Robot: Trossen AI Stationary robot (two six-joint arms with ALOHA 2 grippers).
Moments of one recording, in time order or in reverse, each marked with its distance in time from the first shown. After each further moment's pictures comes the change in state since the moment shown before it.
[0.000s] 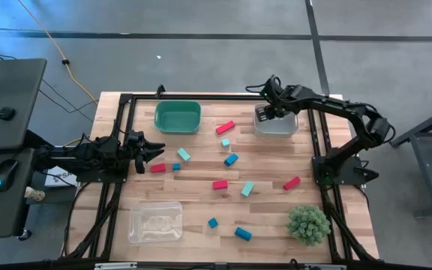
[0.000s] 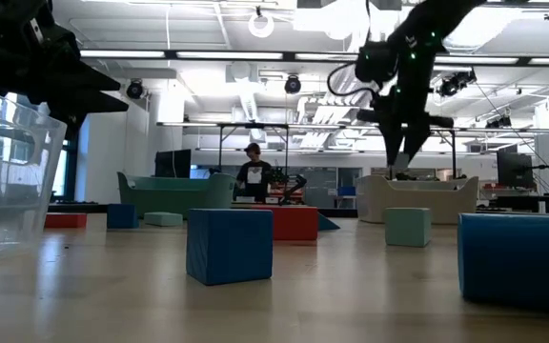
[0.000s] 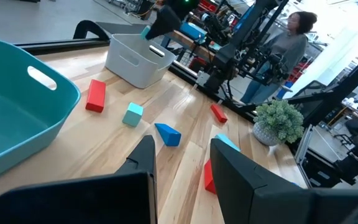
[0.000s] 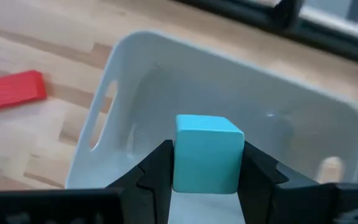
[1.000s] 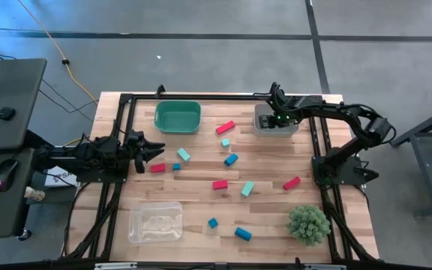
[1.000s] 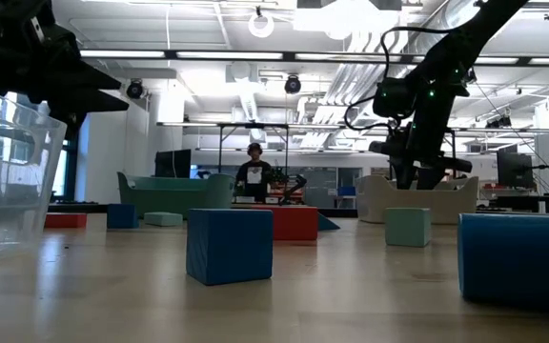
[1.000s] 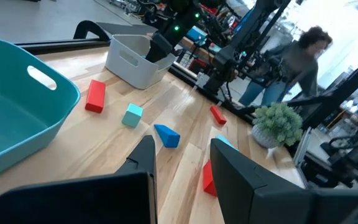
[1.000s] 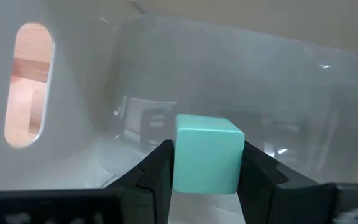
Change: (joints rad) left arm 0.000 0.000 0.000 0.011 -0.003 -0.022; right arm -0.085 0.001 -0.281 0.298 -0.187 0.050
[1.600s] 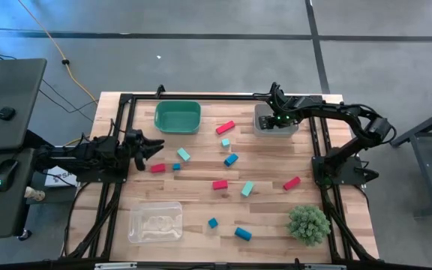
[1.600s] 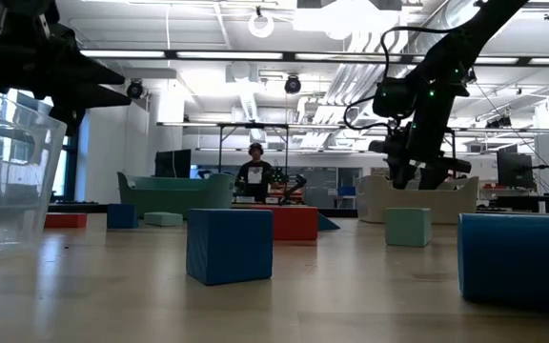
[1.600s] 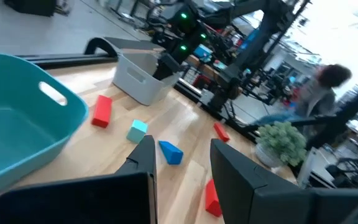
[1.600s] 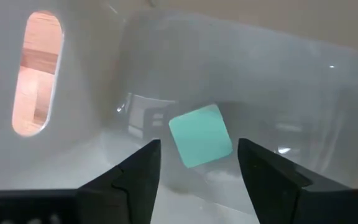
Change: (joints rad) left arm 0.000 0.000 0.000 0.040 -0.071 -0.001; right arm 0.000 0.000 0.000 -0.001 -0.020 -0.008
